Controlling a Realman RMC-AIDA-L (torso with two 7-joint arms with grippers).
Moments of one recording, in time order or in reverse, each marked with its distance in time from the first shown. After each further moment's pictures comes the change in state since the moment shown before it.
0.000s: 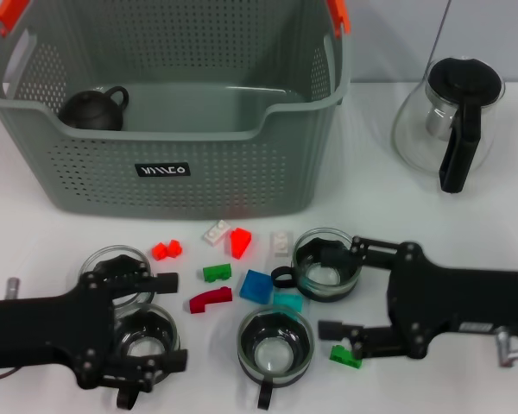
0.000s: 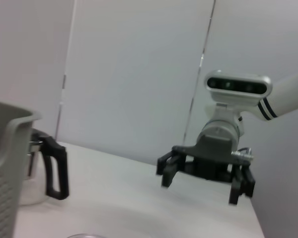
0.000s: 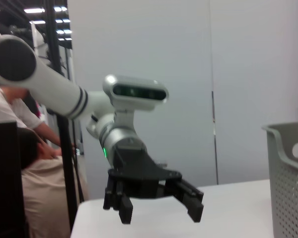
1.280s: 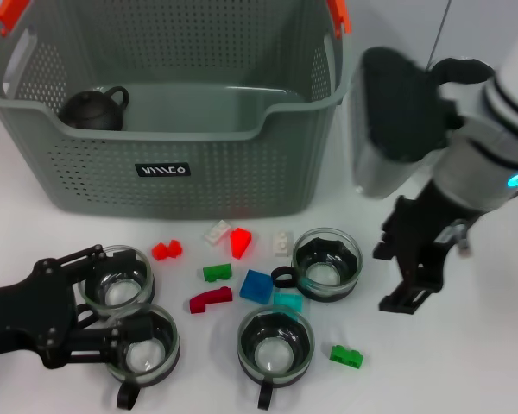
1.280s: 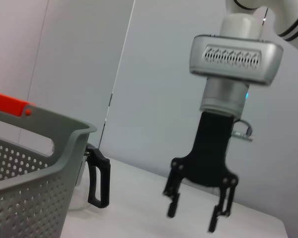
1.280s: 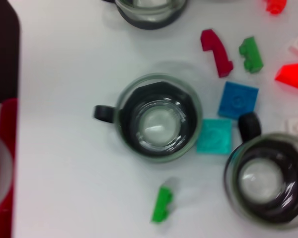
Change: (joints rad) left arm 0.030 0.012 -0.150 -0.003 0.018 0.026 -0.054; right arm 0.387 0.009 -0.651 -0.766 -0.727 -0.054 1.172
